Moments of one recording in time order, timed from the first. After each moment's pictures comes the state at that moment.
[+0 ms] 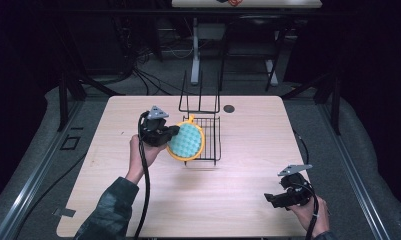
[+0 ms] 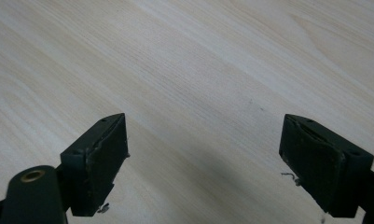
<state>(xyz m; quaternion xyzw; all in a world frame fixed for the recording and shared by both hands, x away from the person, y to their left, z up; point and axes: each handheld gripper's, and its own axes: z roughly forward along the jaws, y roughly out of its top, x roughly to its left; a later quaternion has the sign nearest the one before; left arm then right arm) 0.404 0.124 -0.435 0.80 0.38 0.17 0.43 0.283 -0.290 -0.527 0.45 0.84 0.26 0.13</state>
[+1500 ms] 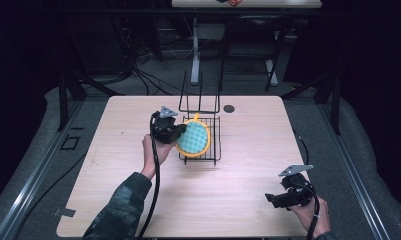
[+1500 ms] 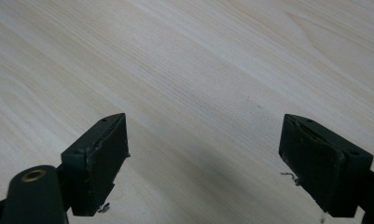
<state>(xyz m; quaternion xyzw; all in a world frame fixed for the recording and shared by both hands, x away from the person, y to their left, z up) 0.432 0.101 -0.466 0.78 0.41 0.18 0.43 0.282 -0.292 -0.527 0.46 0.84 0.26 0.13</state>
